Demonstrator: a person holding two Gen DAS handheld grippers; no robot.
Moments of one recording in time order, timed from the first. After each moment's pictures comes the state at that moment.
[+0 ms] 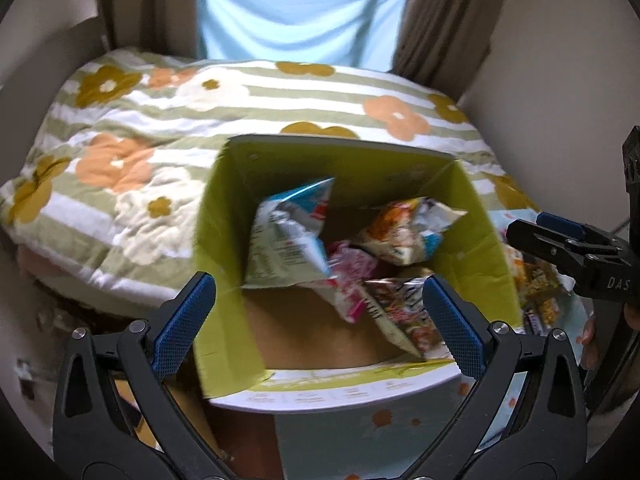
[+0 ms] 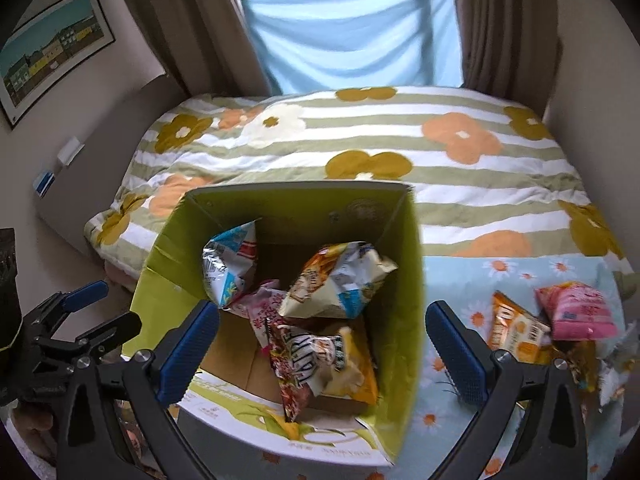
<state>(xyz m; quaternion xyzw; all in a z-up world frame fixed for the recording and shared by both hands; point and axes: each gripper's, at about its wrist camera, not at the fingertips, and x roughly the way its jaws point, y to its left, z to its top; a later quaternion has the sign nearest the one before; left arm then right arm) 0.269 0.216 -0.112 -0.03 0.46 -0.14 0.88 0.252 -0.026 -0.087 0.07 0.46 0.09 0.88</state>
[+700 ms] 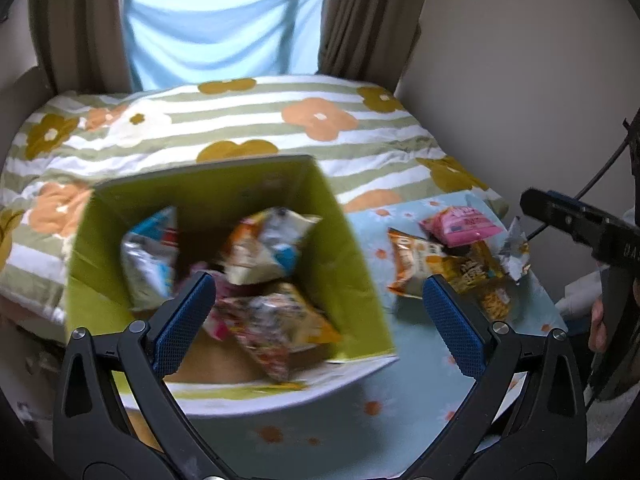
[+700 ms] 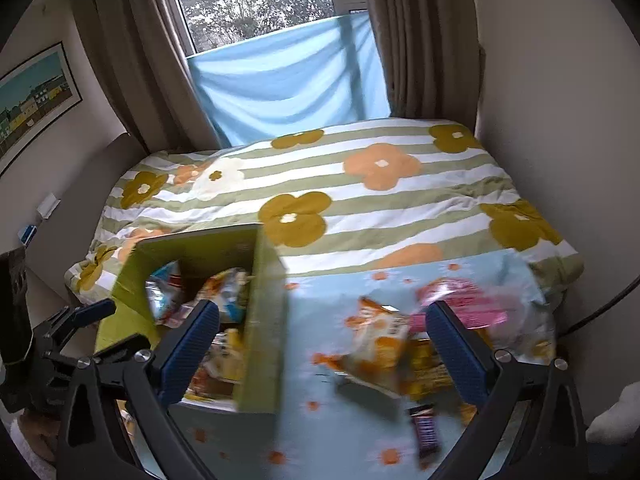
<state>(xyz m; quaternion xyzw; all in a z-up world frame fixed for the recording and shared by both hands) 0.236 0.052 -0.093 0.01 0.44 -0.21 0.87 0.189 -0.187 -0.046 0.10 0.40 0.02 0.91</state>
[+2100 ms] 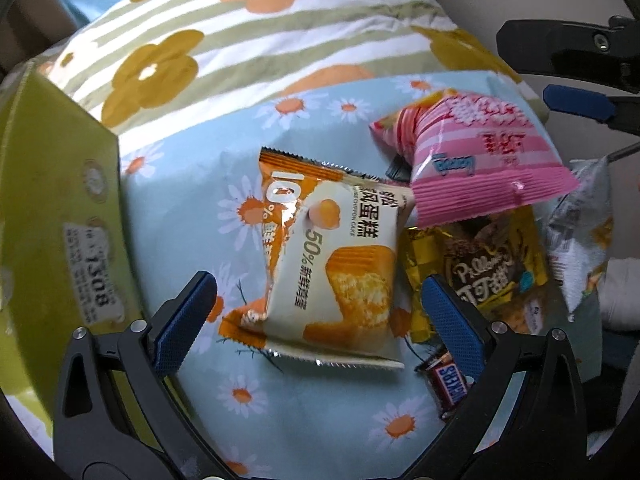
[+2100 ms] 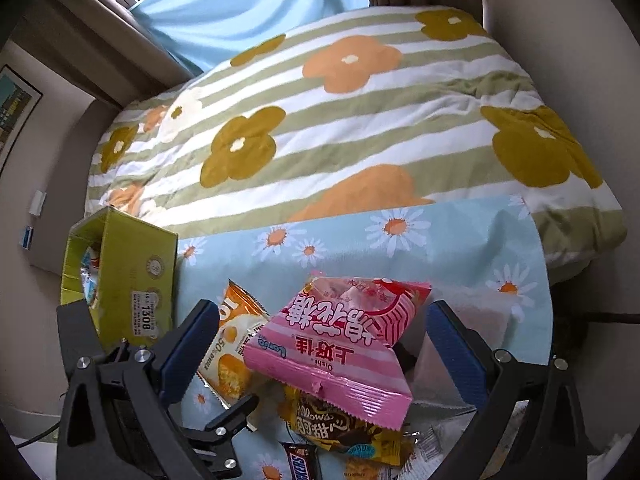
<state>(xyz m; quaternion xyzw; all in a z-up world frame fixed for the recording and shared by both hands) 0.305 -0.175 -0.265 0.10 0.61 -0.18 0.76 0.306 -0.349 -0.176 0.16 0.57 0.08 0.80</state>
